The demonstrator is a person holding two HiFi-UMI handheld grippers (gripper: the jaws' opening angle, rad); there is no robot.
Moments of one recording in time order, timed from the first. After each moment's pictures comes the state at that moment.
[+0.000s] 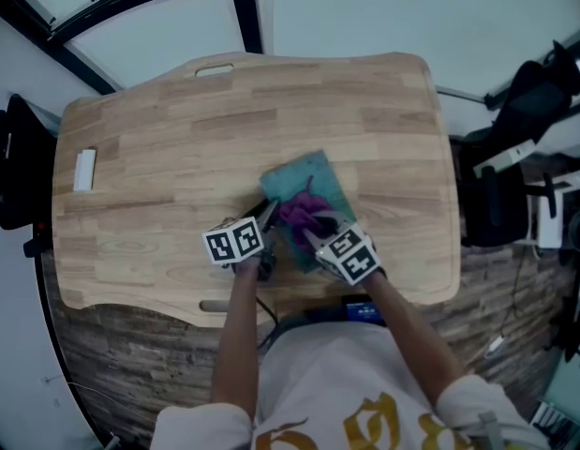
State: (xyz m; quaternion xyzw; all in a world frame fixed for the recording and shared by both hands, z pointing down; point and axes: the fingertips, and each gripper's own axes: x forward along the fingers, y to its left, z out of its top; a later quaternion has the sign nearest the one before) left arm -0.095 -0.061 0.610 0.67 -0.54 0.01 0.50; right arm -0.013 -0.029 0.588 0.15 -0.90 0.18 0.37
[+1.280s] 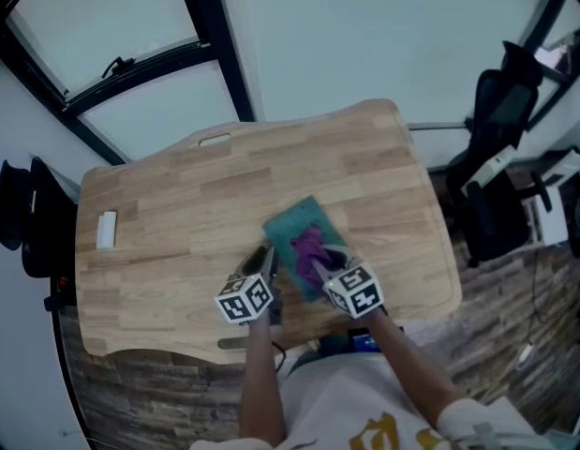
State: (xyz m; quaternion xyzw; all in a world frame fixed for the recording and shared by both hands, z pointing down) left arm -0.101 -0.034 0.540 0.70 -0.61 0.01 0.37; right arm 0.016 -0.041 0.532 0.28 -0.91 0.17 0.25
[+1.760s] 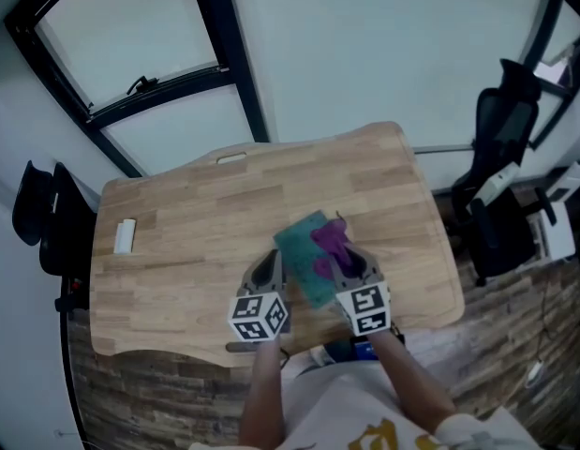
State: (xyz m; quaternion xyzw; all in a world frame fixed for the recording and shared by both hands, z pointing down) left arm -0.084 -0.021 0.434 0.74 -0.64 0.01 0.20; right arm 0.042 -0.048 0.428 0.40 -0.90 0.05 0.14
